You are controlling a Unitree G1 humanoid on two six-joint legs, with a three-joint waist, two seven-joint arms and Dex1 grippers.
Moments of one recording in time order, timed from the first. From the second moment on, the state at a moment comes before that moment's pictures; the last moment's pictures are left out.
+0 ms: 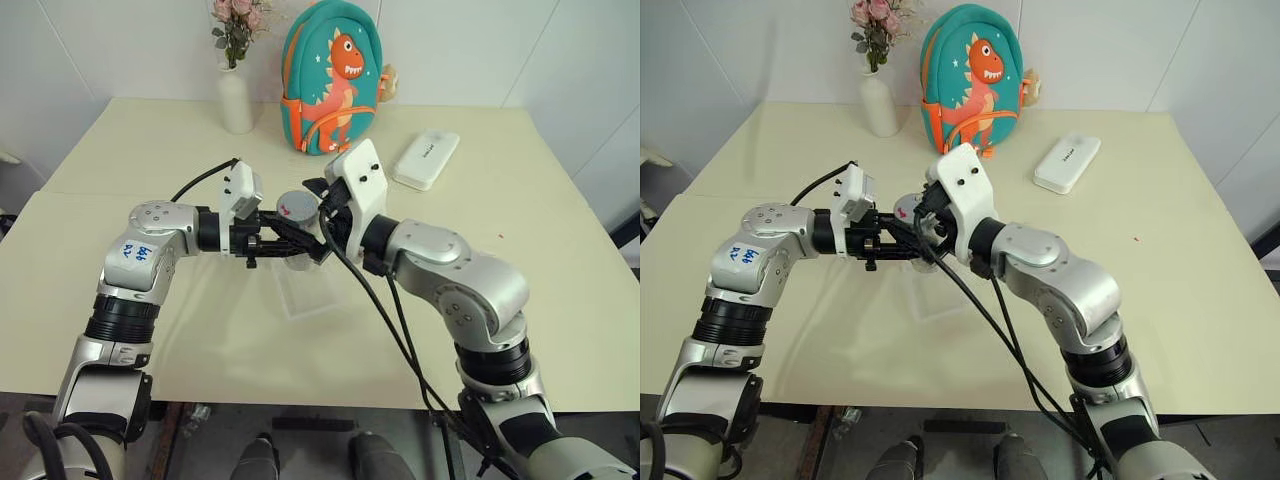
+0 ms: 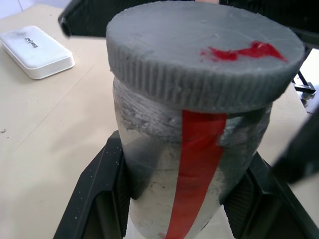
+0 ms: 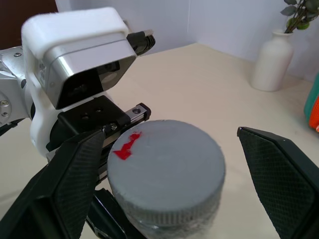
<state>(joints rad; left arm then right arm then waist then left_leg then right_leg) -0.83 0.60 -0.06 0.14 -0.38 0.48 -1.14 -0.83 -0.21 0.19 -0.43 0.50 0.95 0.27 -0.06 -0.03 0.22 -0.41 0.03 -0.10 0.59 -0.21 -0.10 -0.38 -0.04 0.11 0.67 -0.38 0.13</state>
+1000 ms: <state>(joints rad) -0.83 0.61 -0.02 0.13 -0.45 0.50 -1.20 -0.81 -0.23 0.11 -0.38 0.54 0.85 0.50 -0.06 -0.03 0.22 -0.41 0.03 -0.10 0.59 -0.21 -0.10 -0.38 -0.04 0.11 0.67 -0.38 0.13</state>
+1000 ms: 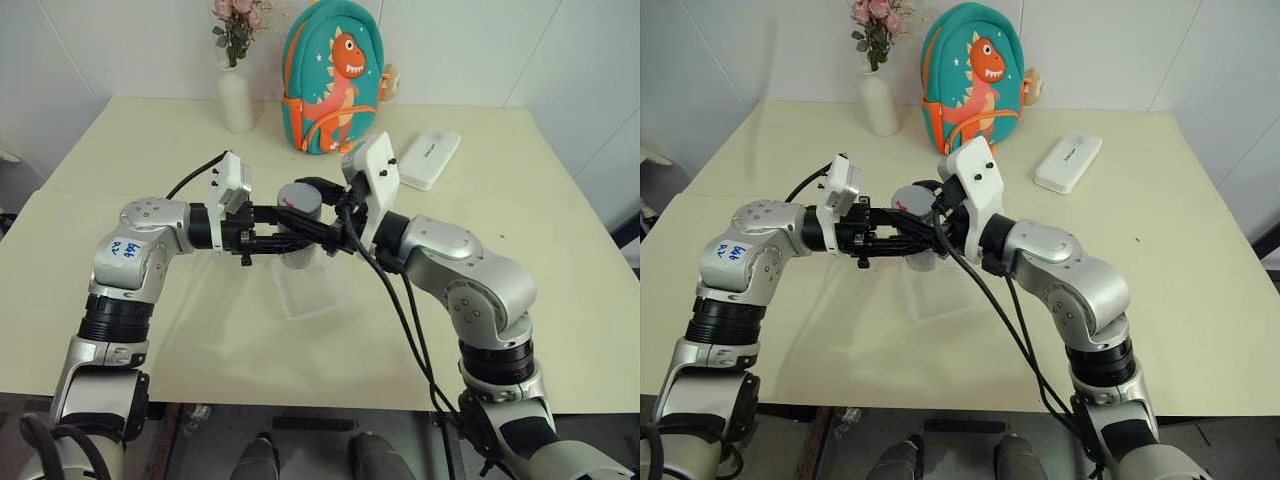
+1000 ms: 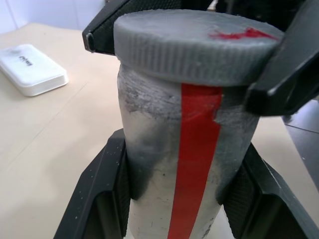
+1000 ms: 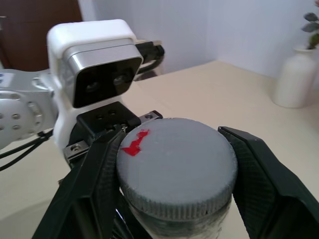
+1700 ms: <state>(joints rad) -0.87 0.58 -0.04 0.22 -0.47 0.39 -1.32 -0.85 -0.29 0.11 -0.18 0.53 0.59 0.92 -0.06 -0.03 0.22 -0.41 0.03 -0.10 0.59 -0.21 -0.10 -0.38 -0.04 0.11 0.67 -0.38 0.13</state>
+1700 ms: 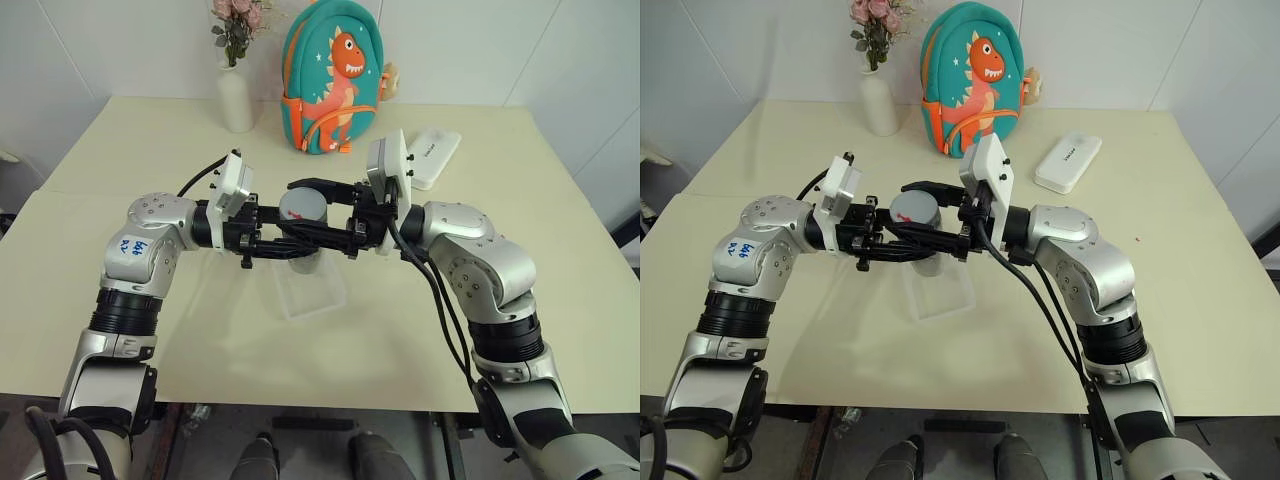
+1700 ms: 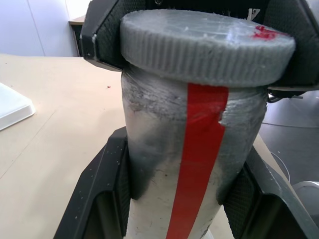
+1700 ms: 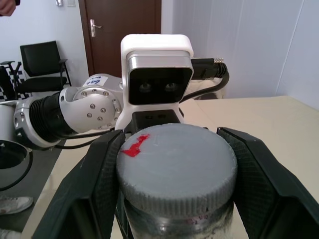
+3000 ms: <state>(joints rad) -0.80 0.55 -0.02 0.17 -0.44 0.37 -1.20 -0.94 -0.26 0.18 -0.21 0.49 0.63 0.88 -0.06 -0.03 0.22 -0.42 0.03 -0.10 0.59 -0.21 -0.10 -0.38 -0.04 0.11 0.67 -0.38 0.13</state>
